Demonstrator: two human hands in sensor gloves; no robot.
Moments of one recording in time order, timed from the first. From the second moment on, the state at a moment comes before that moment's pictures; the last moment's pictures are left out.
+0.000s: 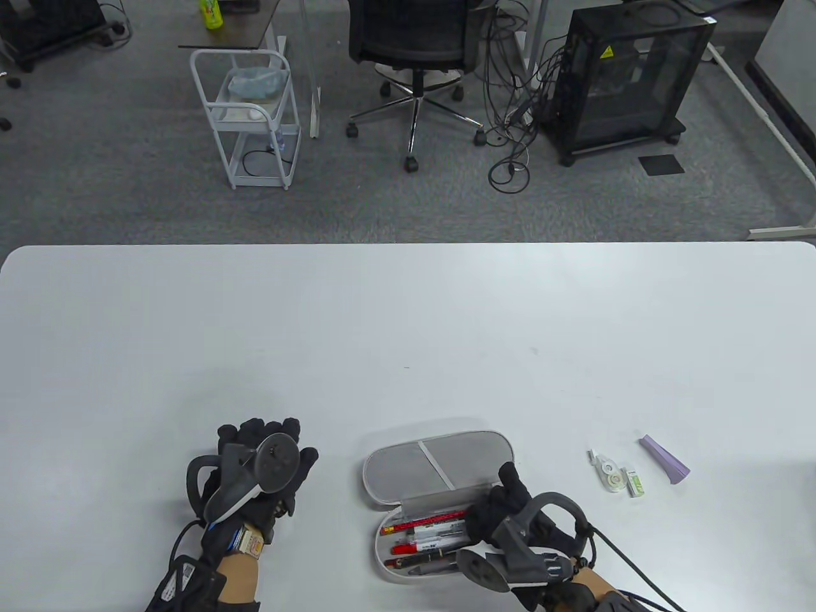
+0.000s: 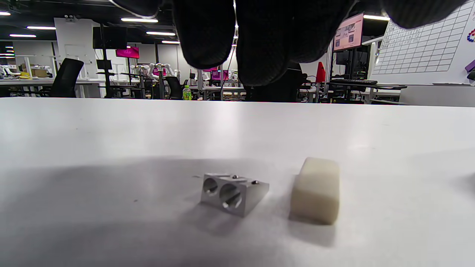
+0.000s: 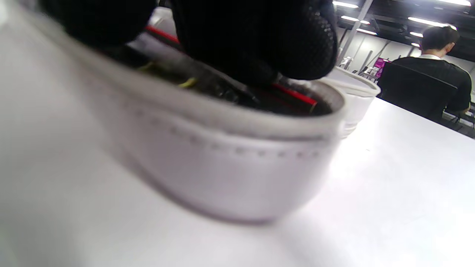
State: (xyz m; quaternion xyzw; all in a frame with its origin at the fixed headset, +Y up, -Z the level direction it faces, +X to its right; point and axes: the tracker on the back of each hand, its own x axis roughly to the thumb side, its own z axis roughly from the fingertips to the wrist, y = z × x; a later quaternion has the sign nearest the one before) left_hand -0.235 -0.709 -0.309 0.03 -0.05 0.02 1.00; right_hand 0.097 -0.727 -0.232 -0.34 0.04 -0.93 0.11
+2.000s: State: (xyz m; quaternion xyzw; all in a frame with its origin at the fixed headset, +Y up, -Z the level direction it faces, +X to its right) left_hand -0.085 -0.704 -0.293 0.08 -0.32 -0.14 0.93; right_hand 0.138 -0.698 -0.315 -0.09 0.05 -0.99 -0.01
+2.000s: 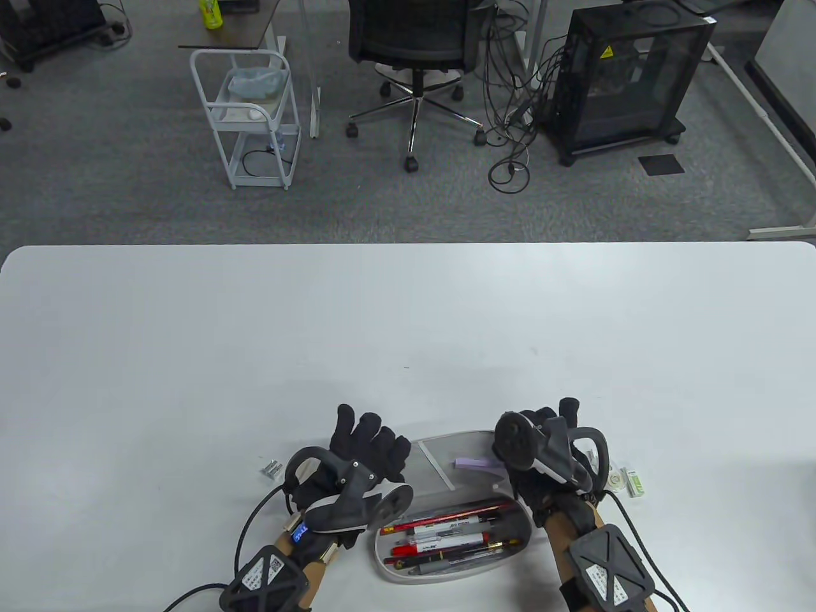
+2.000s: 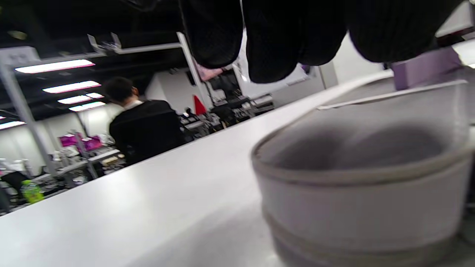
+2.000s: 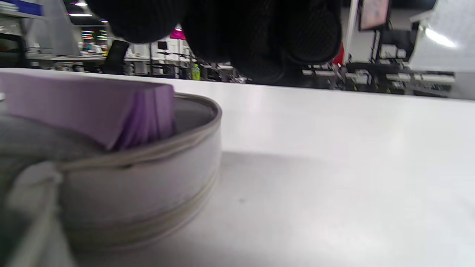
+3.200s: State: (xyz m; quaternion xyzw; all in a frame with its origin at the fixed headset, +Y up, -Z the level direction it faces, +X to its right) left_hand -0.038 -0.722 -0.353 -0.07 -0.36 0.01 0.93; right_hand 0.131 -0.731 -0.295 -0.28 -0.09 -0.95 -0.13
